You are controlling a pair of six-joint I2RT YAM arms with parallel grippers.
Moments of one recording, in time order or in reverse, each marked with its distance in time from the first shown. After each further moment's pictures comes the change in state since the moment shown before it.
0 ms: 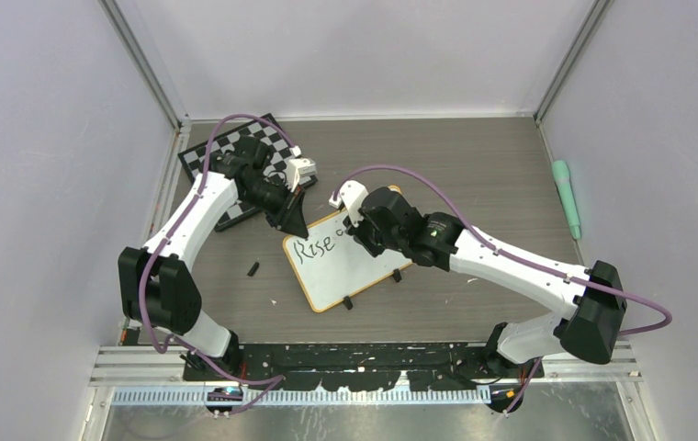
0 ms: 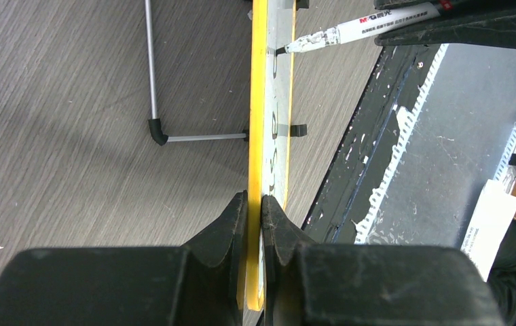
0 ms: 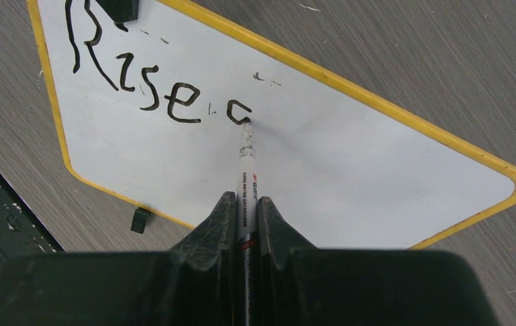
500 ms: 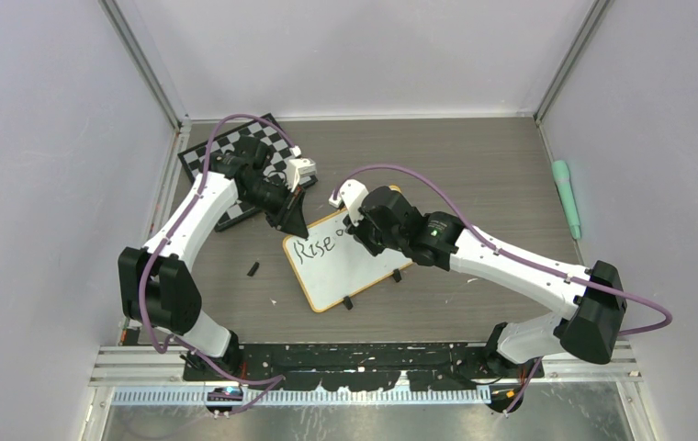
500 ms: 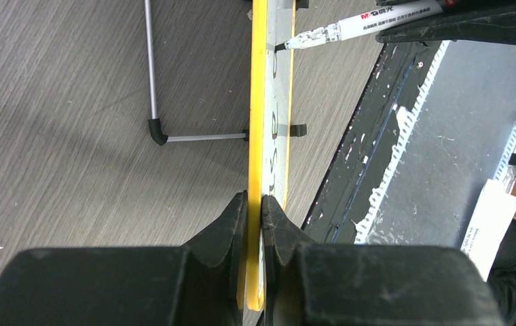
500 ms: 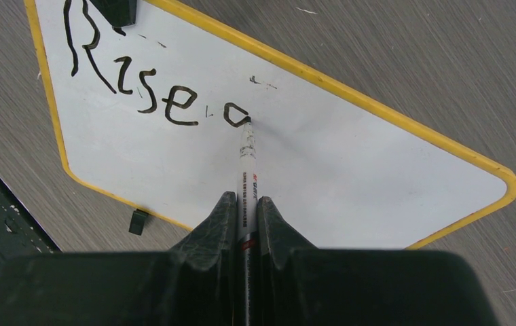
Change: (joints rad) left arm 0.000 0.000 0.000 -0.001 0.000 0.001; right arm 0.000 0.000 0.008 0.000 0.010 -0.005
